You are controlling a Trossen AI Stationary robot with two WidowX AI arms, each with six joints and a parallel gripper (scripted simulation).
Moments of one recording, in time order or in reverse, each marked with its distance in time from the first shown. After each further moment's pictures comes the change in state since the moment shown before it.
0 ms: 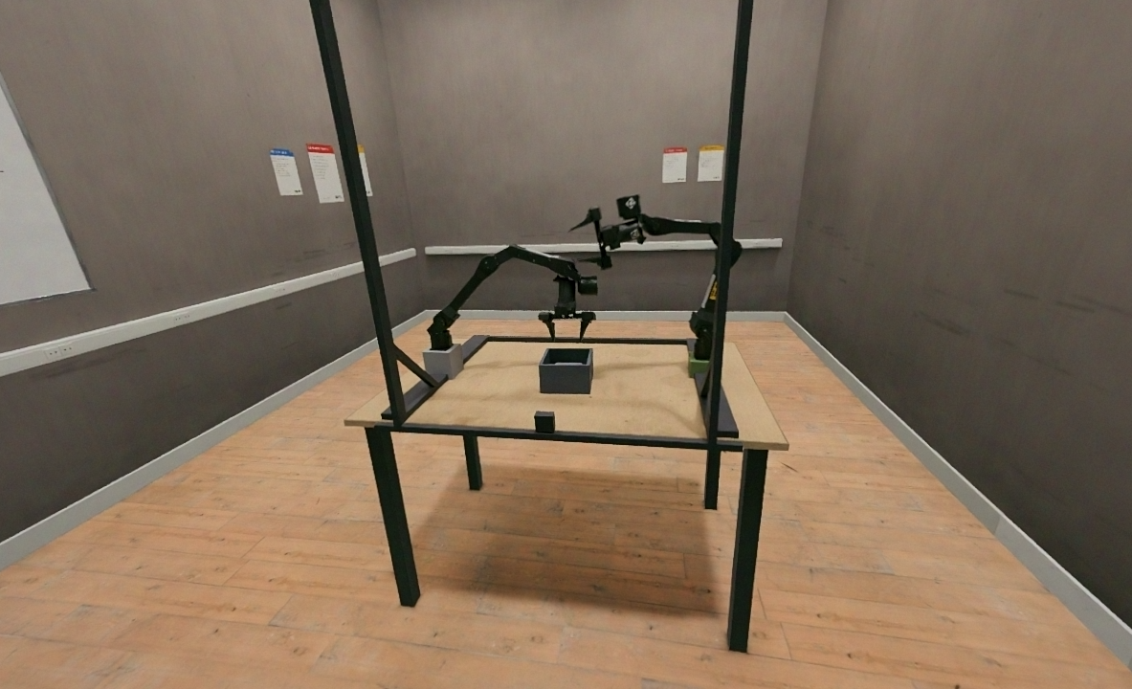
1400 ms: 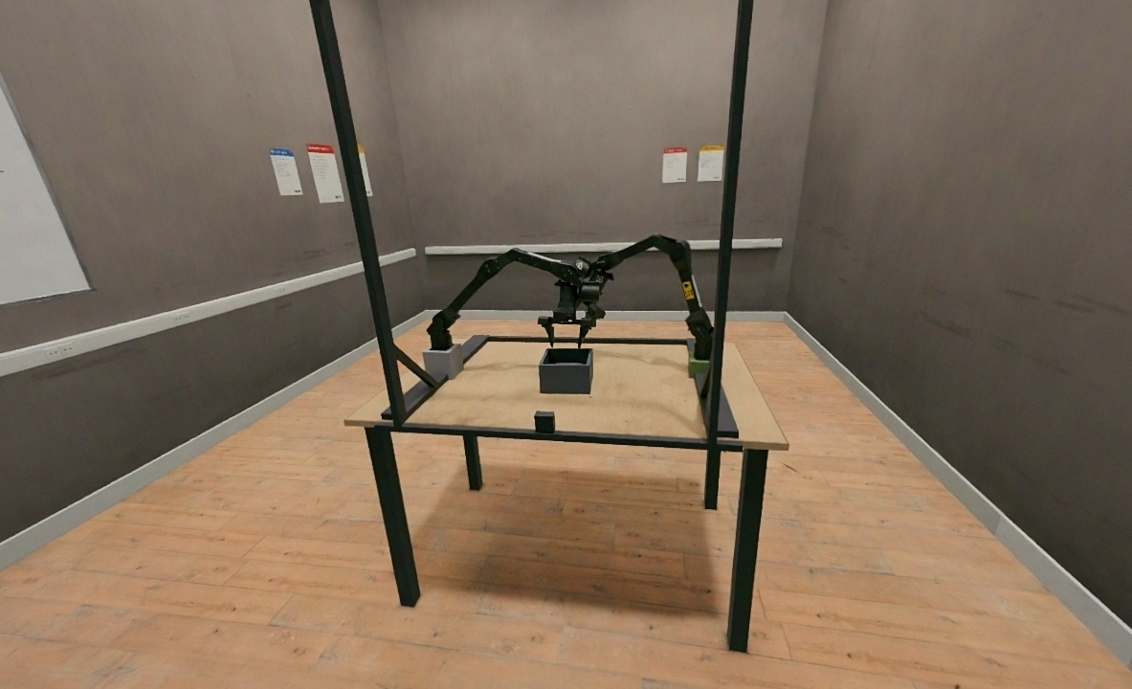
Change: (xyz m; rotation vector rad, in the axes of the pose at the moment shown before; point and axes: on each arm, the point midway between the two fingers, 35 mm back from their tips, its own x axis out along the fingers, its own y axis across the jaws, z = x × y) left arm 0.017 0.003 0.023 0.041 0.010 -0.049; right arm 0.043 0.255 -0.229 0.885 0.554 0.724
